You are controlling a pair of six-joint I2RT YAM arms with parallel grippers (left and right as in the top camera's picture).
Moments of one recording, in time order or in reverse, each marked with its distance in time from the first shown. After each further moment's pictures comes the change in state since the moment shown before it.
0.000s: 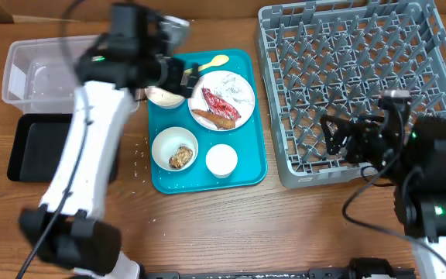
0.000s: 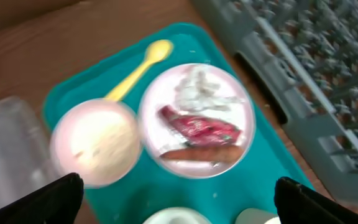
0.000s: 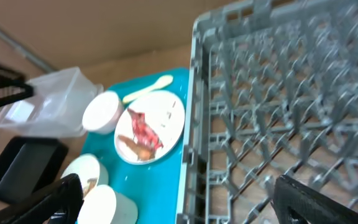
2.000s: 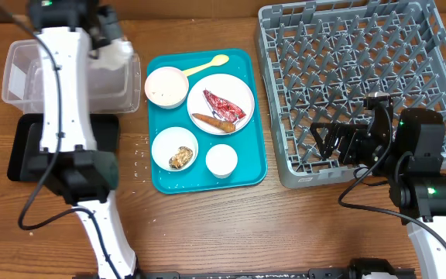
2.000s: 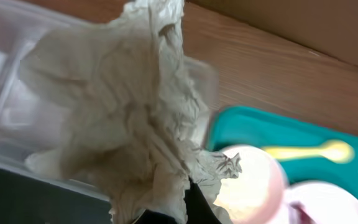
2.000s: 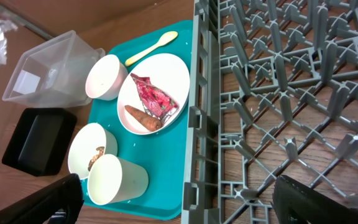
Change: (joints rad) left arm 0.269 0.510 0.793 -0.376 -0.350 -0.470; right arm 0.000 0.096 0.001 -0.082 -0.075 -0.002
